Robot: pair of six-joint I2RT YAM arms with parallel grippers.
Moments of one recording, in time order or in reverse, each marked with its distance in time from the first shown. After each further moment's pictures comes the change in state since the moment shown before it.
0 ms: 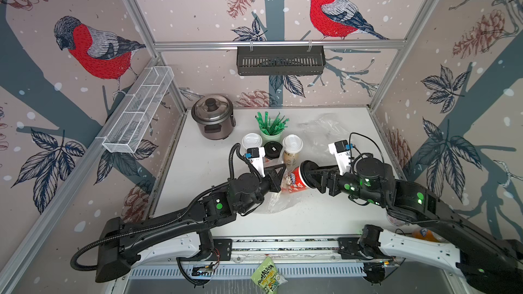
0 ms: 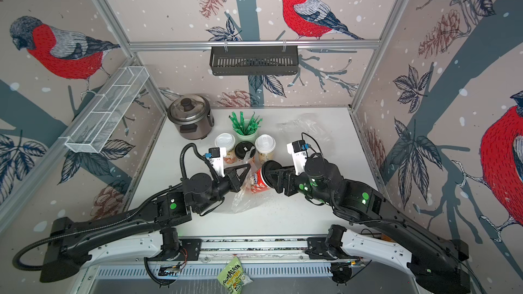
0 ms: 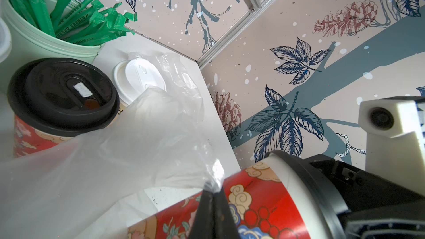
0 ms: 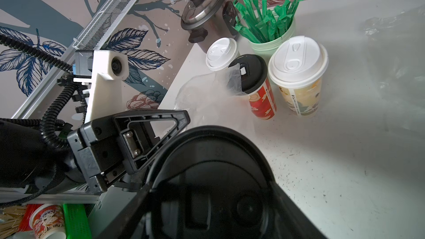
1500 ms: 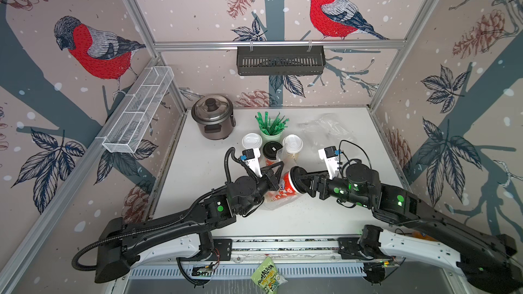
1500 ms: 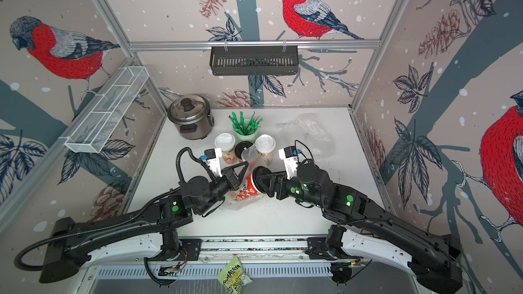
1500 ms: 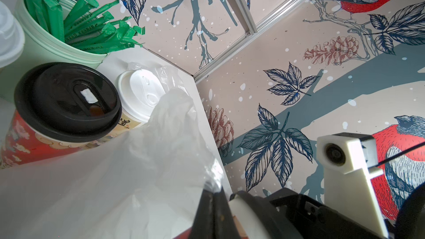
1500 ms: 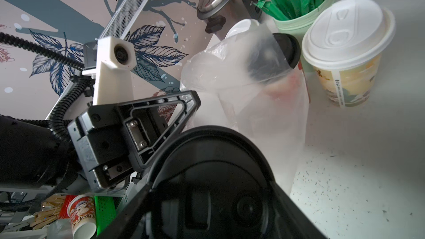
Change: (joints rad) left arm 0.000 -0.012 -0.073 0.143 -0.061 -0.053; right arm 0.047 0.010 -0.182 0.241 -0.079 0.099
